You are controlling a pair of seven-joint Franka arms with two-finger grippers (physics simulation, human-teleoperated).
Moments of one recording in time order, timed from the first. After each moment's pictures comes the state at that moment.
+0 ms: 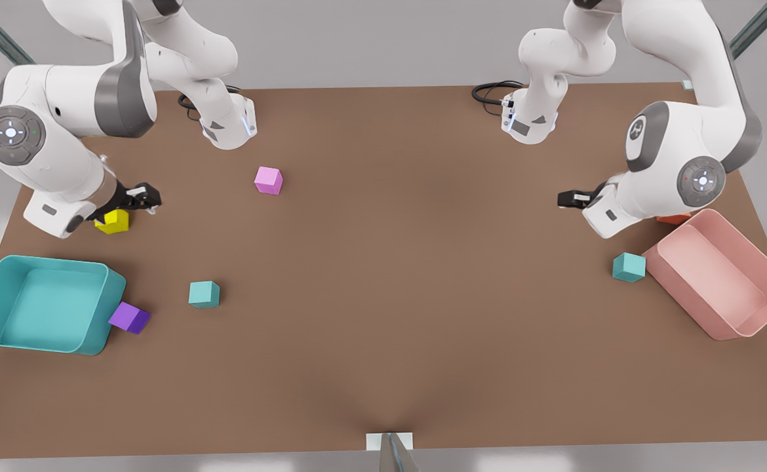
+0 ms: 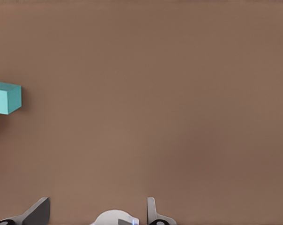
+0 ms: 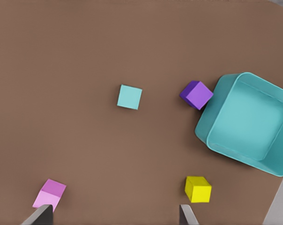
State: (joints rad) left arm -0.20 0.16 0.08 -1.55 -0.09 1.35 -0.02; right arm 0.12 0.16 0.01 -1.34 -0.15 1.33 -0.19
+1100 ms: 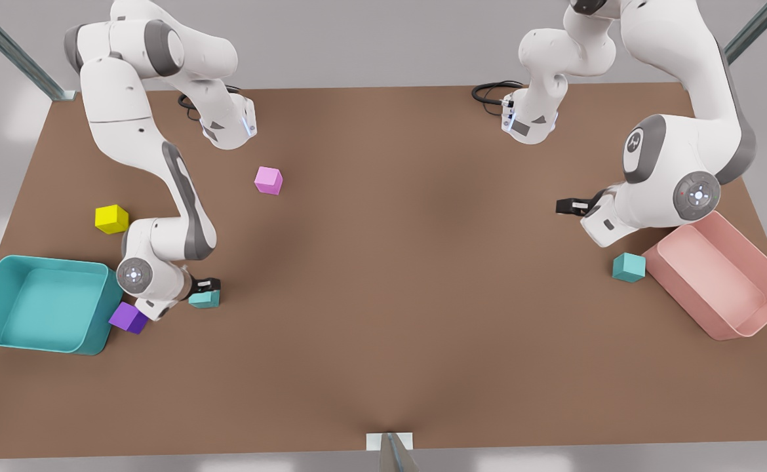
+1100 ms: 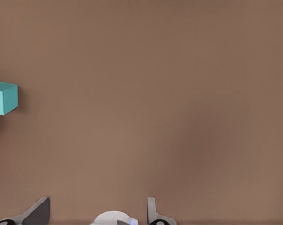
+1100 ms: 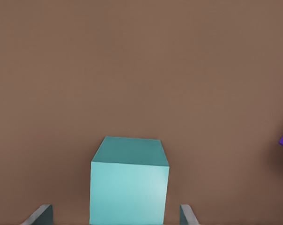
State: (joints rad) left arm -0.19 0.19 0.08 -1.55 -0.10 1.36 -0.02; right arm 0.03 0.51 0.01 -1.86 -0.04 2.18 -0.07
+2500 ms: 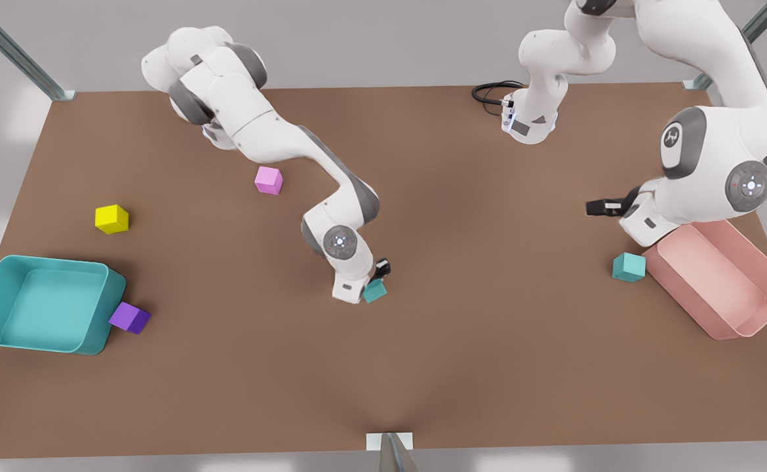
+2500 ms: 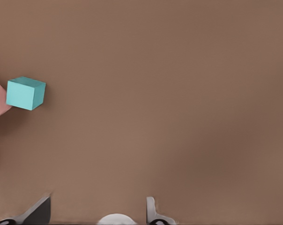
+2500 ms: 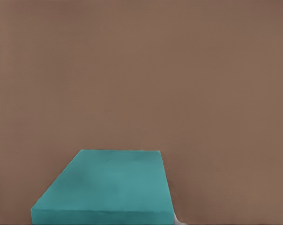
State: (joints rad) left arm -0.14 0.15 0.15 -1.60 -0.07 1.38 -0.02; right arm 0.63 0.87 0.08 -1.23 0.09 2.17 0.19
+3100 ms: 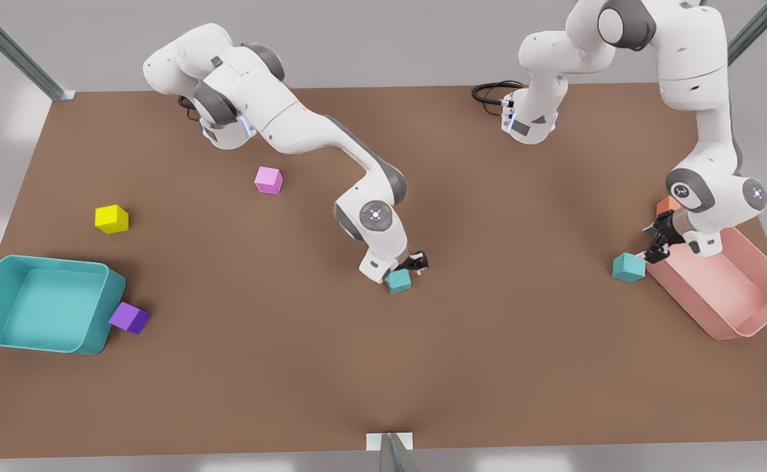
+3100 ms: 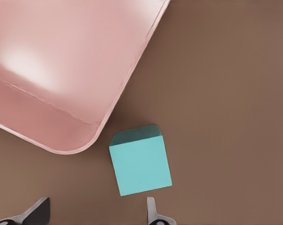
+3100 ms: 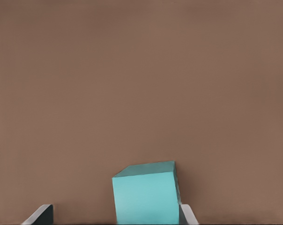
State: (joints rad) left arm -0.03 0.32 0.47 -2.15 -0.34 2.32 -0.41; right arm 0.73 0.87 0.05 -1.16 0.09 2.24 0.64
